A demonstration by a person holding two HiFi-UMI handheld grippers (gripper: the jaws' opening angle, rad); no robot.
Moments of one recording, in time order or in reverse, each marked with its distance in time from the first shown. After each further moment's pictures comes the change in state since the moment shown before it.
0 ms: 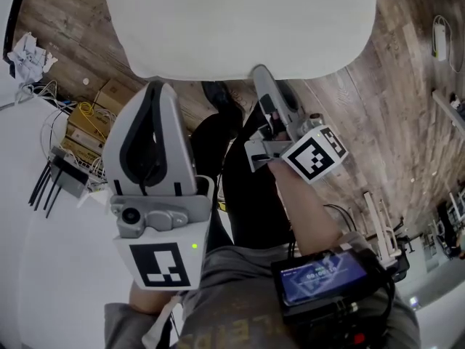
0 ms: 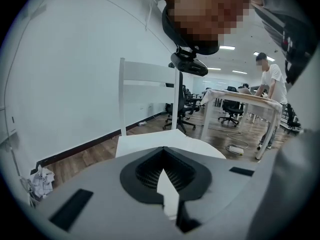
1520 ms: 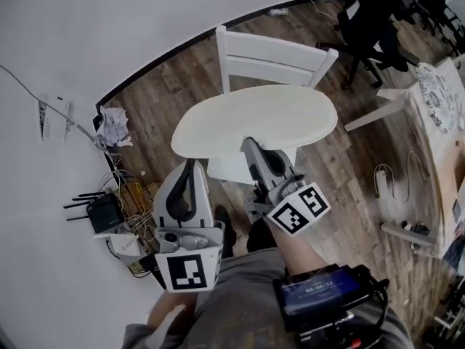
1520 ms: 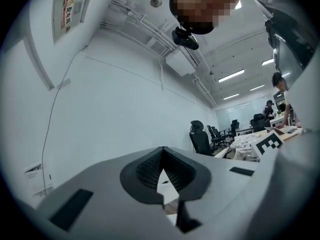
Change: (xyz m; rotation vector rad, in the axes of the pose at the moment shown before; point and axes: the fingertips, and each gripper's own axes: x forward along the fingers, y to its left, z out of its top) left arm -0.214 0.018 0.321 0.038 -0.497 0.340; right arm -0.078 0.455 0.148 -0.596 -0.088 0.610
